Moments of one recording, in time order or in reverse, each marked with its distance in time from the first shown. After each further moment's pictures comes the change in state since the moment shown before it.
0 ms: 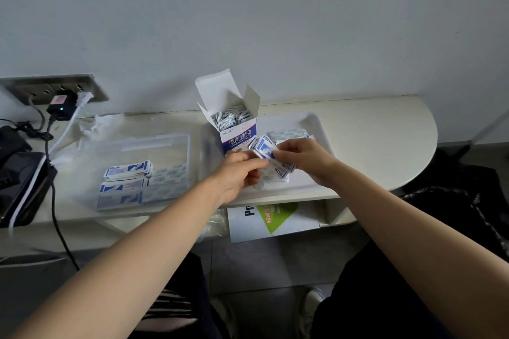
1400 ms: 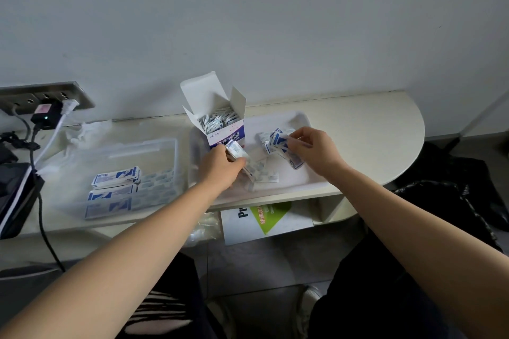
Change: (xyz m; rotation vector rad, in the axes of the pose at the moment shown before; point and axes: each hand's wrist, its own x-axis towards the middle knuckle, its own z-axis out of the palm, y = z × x) left_hand 0.018 -0.001 -0.011 0.806 0.334 0.181; right_hand -0.007 0.009 -0.032 -0.312 0.375 -0.129
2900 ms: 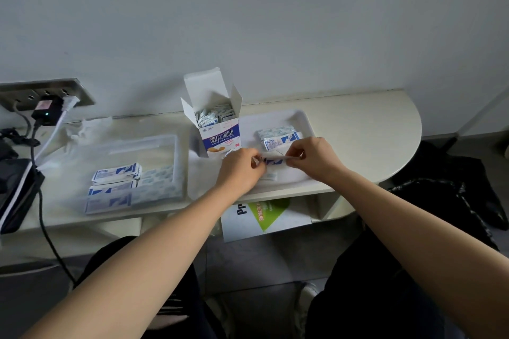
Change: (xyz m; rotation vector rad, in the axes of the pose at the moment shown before) left_hand -0.021 0.018 0.024 0.235 -0.043 0.371; right_hand -0.011 0.007 -0.002 -0.460 -0.115 -0.143
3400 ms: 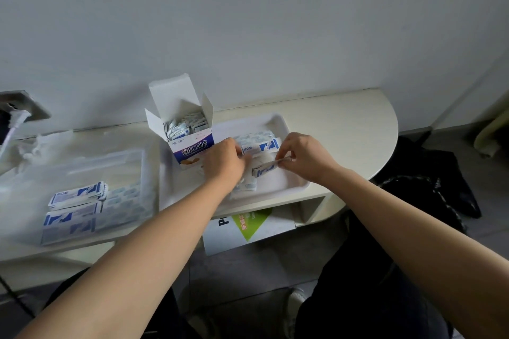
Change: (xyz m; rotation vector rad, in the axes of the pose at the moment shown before) left_hand 0.052 0.011 0.019 0.136 0.105 -0.163; right_hand 0.012 0.022 -0.021 -0.091 -0.006 -0.079
